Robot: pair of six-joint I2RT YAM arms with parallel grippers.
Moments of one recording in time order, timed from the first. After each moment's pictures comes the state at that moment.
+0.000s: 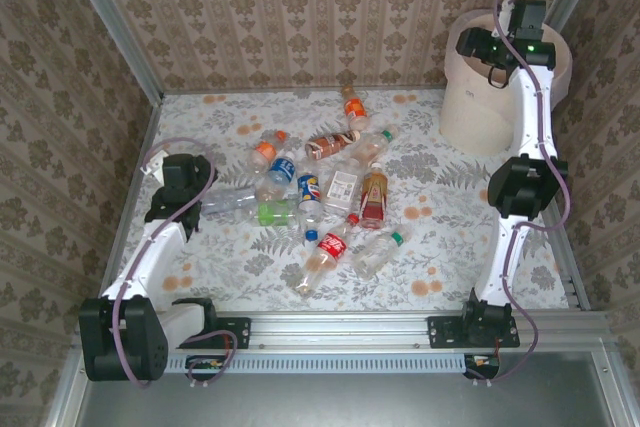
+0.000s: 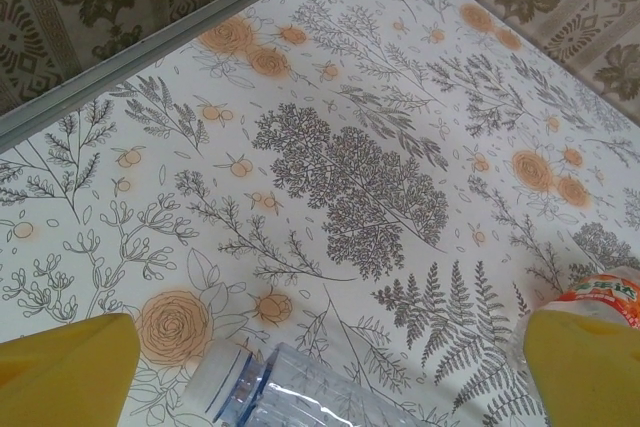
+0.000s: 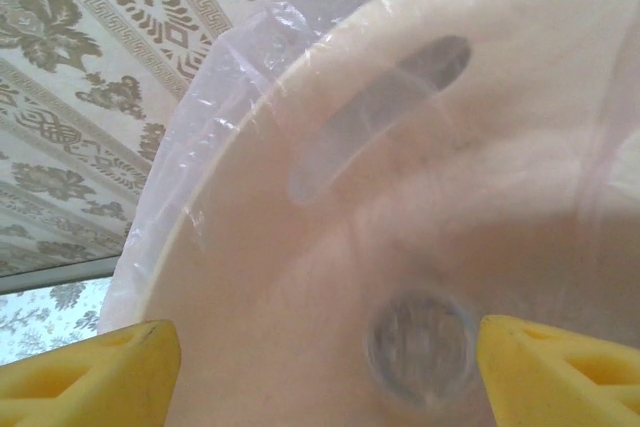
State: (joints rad) left arm -0.06 1.10 0.67 -0.21 -0.33 -0.63; right arm -0.20 2.26 2.53 -0.86 -0.26 0.19
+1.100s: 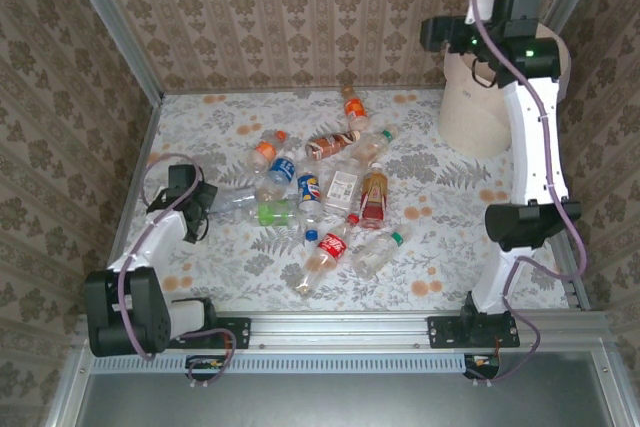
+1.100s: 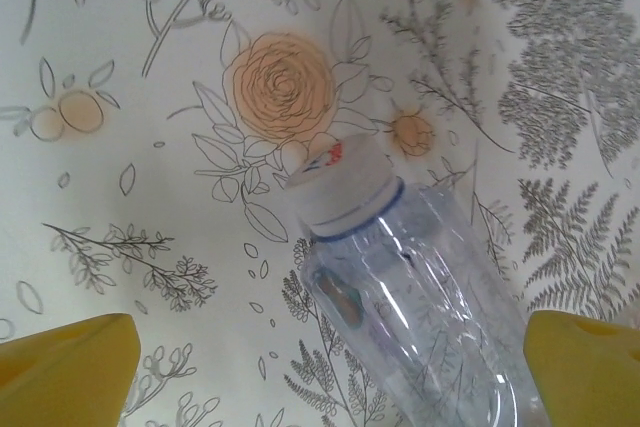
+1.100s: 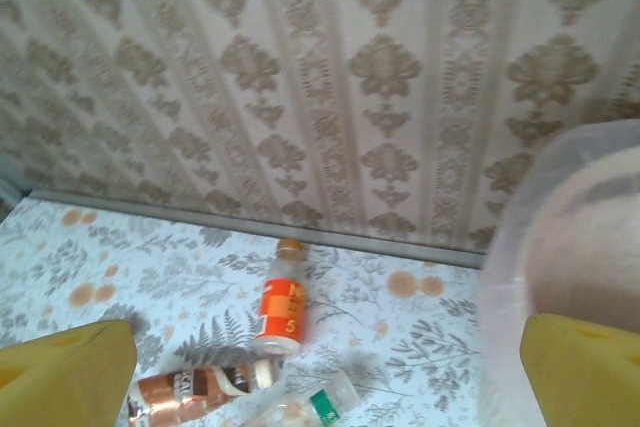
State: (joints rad) left arm 0.01 1.25 0.67 -0.46 -0.15 -1.16; right arm 0.04 1.86 2.37 -0.94 -0.21 0.03
